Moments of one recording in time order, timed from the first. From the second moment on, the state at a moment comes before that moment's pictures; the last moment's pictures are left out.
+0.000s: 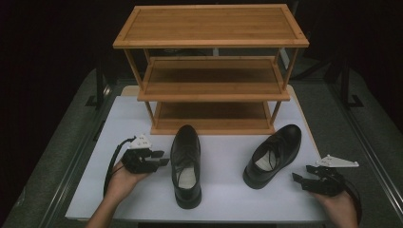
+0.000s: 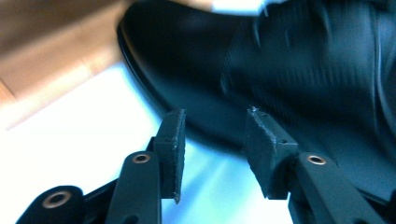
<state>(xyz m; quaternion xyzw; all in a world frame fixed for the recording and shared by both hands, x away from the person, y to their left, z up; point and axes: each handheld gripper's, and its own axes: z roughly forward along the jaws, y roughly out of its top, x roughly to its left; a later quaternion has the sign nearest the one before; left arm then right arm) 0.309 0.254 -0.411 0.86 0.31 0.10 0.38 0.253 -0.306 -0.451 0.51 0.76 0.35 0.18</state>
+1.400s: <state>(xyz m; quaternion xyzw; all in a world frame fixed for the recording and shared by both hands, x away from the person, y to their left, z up) 0.315 0.256 -0.428 0.88 0.30 0.11 0.35 0.252 -0.293 -0.454 0.51 0.77 0.33 0.19</state>
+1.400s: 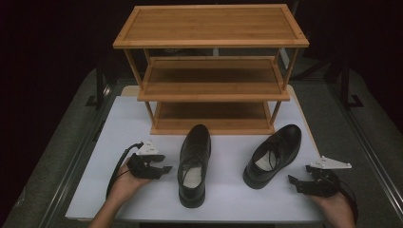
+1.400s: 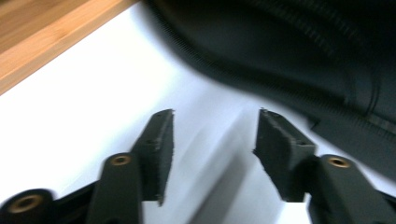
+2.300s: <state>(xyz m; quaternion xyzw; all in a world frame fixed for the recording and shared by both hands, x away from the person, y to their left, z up) 0.274 0.342 -0.450 0.85 0.38 0.16 0.33 0.250 -0.294 -0.454 0.50 0.78 0.33 0.20</state>
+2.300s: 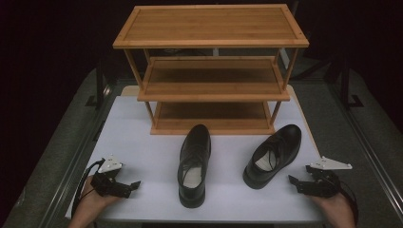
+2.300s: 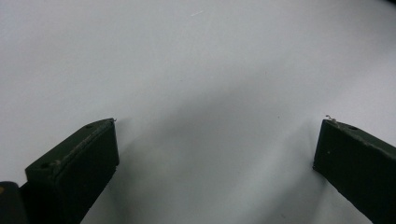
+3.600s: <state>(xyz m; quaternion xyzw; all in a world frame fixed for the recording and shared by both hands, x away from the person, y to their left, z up) 0.274 0.342 -0.451 0.85 0.38 0.16 0.33 0.400 -0.350 -0.433 0.53 0.73 0.36 0.23</state>
